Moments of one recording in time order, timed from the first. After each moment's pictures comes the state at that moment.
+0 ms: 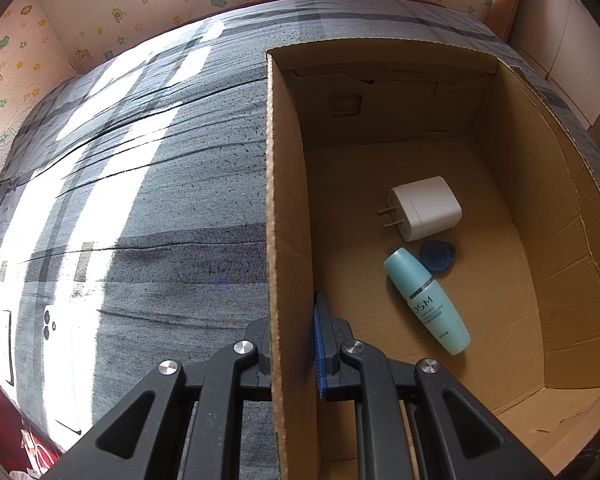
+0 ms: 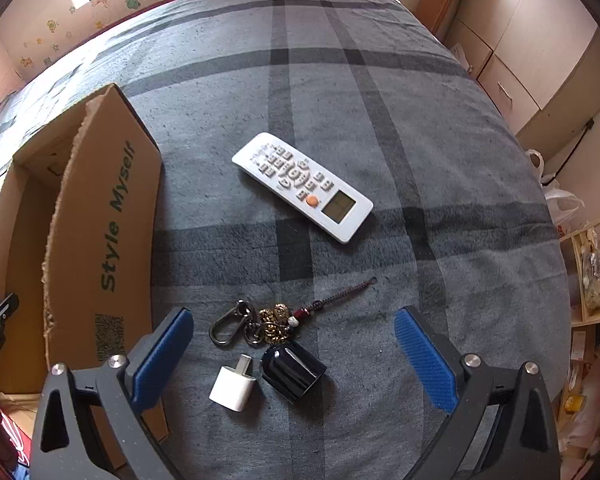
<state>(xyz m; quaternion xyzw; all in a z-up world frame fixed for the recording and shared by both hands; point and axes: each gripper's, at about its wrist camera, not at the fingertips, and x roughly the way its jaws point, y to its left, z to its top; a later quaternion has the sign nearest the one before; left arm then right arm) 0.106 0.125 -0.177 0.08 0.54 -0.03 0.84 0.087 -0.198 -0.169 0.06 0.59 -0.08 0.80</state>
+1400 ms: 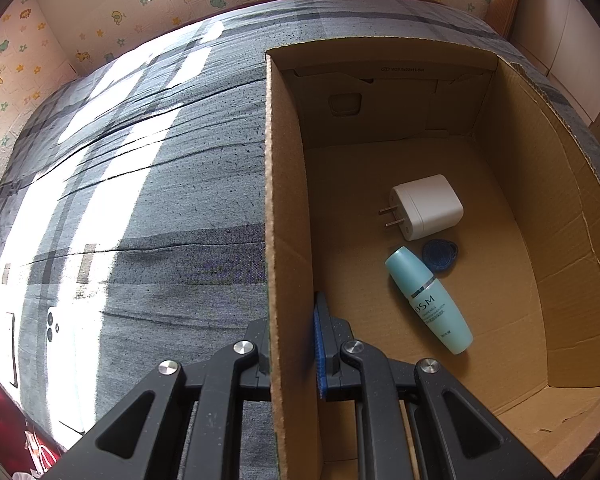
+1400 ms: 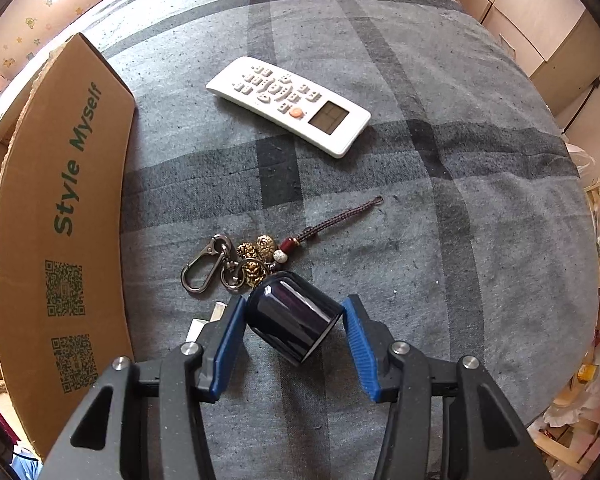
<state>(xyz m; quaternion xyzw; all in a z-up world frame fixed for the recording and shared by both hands) 0.104 0.122 -0.177 0.09 0.54 -0.03 0.84 0.067 -0.199 -0.210 0.09 0.64 -0.08 0.76</state>
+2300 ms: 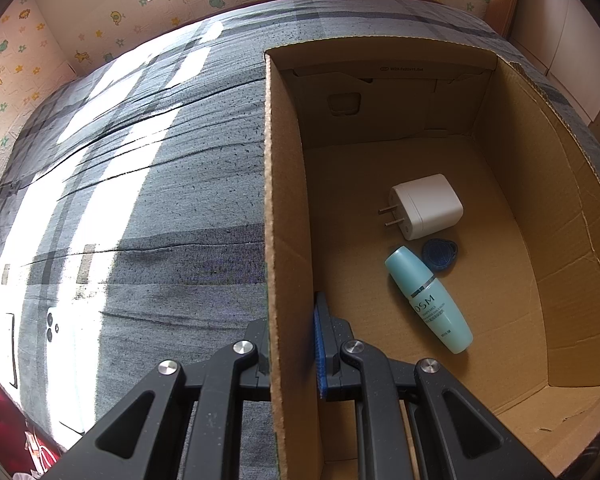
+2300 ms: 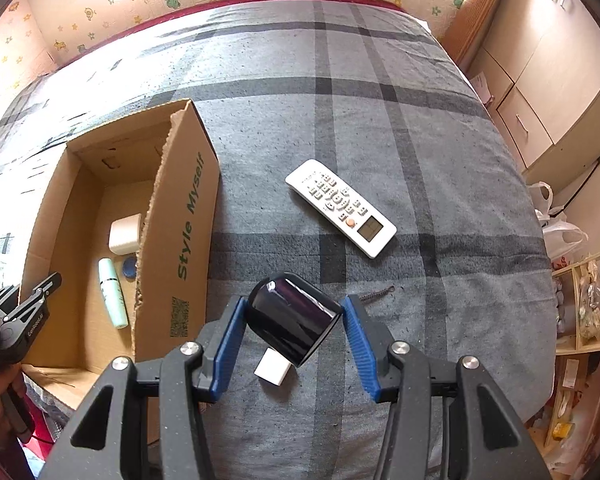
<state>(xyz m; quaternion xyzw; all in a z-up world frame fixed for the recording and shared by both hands) 0.105 0.123 -0.177 0.08 0.54 -0.03 0.84 0.080 -0.157 -0.110 0.02 0.57 -0.03 0.82</state>
